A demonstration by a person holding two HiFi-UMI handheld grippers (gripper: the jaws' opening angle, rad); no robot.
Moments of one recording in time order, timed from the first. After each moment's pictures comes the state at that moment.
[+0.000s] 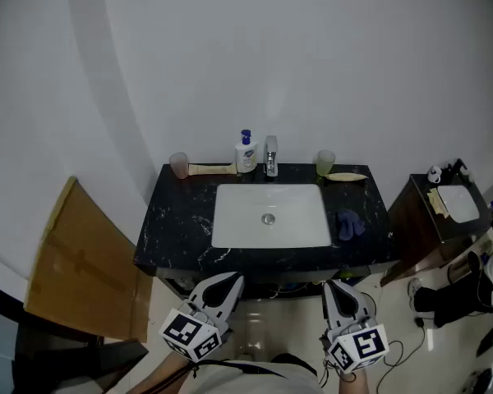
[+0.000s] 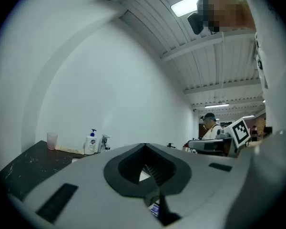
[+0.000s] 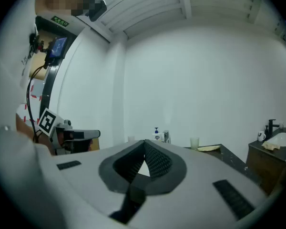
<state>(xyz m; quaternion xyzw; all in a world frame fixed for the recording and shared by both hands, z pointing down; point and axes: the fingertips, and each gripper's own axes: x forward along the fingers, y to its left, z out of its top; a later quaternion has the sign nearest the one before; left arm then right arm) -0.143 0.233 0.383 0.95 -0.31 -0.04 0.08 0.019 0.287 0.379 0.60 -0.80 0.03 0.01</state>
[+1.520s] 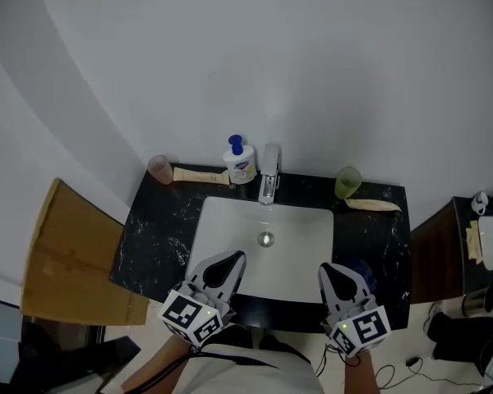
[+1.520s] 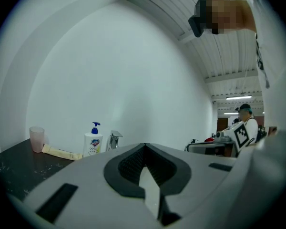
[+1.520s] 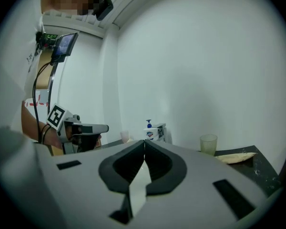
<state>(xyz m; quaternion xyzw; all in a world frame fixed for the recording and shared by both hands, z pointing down) -0.017 -0.017 0.414 0.91 -0.40 0.00 0.10 0.134 0.014 0.432 0.48 -0.87 0.08 0.03</state>
